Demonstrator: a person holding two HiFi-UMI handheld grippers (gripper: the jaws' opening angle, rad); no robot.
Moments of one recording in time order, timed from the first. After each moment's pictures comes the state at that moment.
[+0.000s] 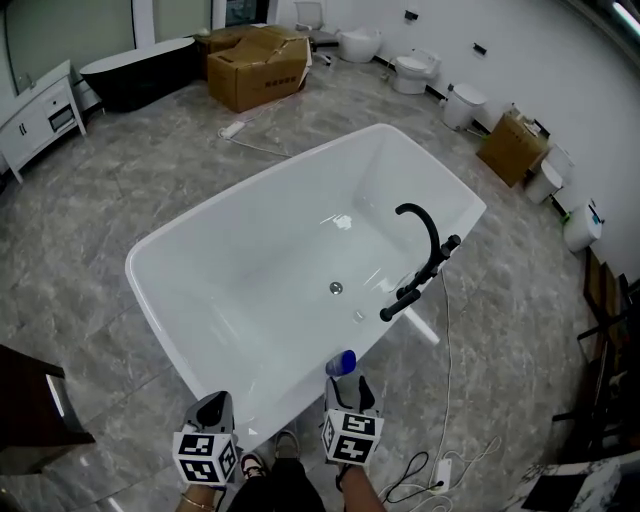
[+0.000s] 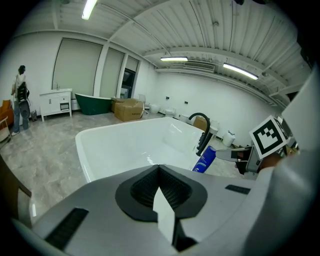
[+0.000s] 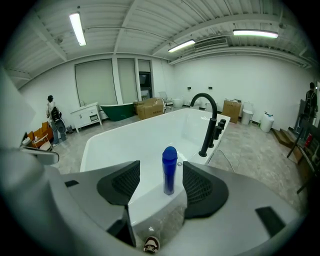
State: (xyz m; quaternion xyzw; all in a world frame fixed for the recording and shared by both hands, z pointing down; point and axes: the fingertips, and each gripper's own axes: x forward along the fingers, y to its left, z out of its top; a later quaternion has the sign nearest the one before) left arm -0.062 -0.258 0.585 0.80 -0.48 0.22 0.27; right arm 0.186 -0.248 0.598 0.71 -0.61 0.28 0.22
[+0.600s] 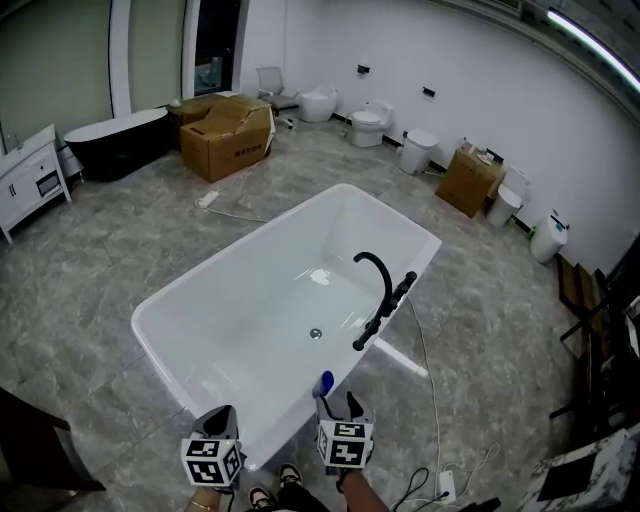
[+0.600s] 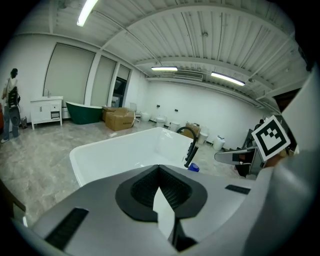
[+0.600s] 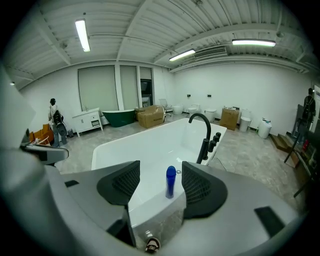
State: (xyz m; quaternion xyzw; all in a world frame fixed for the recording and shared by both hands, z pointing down) left arm -0.056 -0.259 0.513 0.84 -0.45 0.18 0.24; right arm 0.173 -0.228 0.518 0.72 -0.62 0.25 0.19
